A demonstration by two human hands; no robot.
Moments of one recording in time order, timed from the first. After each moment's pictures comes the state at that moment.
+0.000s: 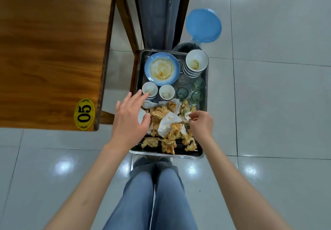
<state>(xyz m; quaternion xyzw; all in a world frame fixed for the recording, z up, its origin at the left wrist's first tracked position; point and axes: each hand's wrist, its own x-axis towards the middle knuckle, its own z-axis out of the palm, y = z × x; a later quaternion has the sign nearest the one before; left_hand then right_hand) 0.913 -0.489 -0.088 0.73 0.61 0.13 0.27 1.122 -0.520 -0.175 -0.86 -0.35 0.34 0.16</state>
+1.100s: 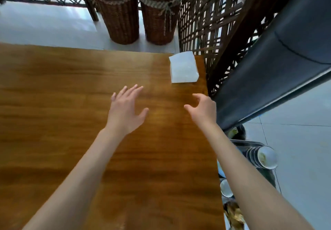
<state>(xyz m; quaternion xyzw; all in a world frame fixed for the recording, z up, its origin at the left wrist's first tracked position) 0.638 -0.080 0.017 0.77 0.60 0.14 0.17 0.861 -0.105 -0.013 -0.80 -0.49 0.22 0.25</state>
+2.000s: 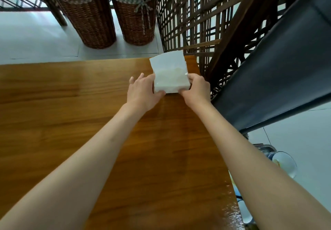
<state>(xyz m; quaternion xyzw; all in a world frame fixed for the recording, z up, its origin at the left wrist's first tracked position) 0.746 0.072 -0.063 0.81 0.54 0.11 0.20 0.894 0.017 -0.060 -0.80 -0.46 0.21 0.32</state>
